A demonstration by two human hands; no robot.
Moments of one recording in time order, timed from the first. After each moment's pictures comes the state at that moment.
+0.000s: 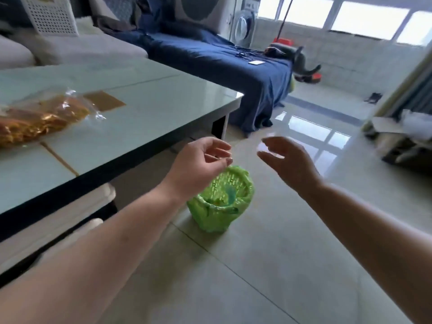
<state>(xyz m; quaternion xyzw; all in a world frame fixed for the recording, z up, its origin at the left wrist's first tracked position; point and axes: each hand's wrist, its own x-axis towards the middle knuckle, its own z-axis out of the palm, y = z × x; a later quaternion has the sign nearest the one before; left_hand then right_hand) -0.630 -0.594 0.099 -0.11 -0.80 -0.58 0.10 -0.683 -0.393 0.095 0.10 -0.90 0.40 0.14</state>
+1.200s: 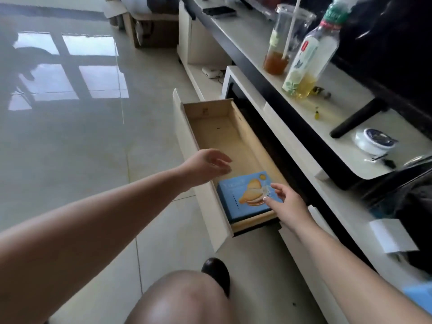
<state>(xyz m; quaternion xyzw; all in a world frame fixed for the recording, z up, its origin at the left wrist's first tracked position) -0.314 -0.012 0.009 -0.41 -0.71 -0.41 -0.40 -0.101 0.083 -0.024 -0.52 -0.74 0.41 0.11</state>
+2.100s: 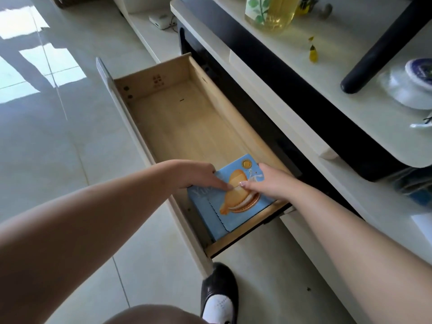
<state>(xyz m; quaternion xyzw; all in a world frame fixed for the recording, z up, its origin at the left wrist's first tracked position) -0.310 0.126 -0.099 -0.41 -0.70 0.00 -0.58 -0.123 0.195 -0.106 -0.50 -0.76 0.39 -0.14</state>
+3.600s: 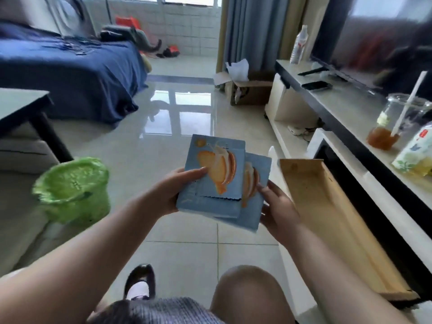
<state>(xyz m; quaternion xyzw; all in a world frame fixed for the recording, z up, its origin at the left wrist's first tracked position) -0.458 -0.254 0.092 -0.12 -0.57 -0.67 -0.46 -0.312 -0.062 0.059 -0.24 -0.53 0.81 0.13</state>
